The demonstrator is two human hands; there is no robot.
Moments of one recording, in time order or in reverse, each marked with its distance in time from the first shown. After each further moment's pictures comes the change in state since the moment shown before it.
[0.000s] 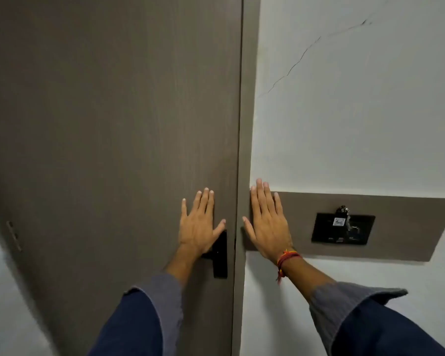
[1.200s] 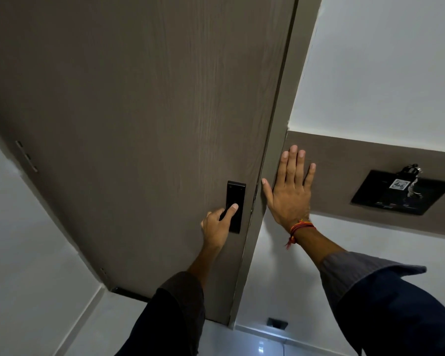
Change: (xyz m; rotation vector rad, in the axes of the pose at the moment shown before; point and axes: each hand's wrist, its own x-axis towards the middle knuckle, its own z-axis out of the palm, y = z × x) left_hand -0.100 0.023 0.144 -1.121 -0.186 -0.801; right_hand -0.027 -0.004 0.116 -0.028 0.146 0.047
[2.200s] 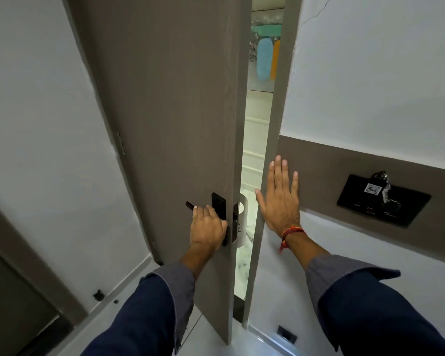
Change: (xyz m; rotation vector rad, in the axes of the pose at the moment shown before) left_hand -0.143 0.050 -0.023 1.391 0.231 0.053; right_hand -0.022 0.014 -0.096 0.279 -0.292 -0.174
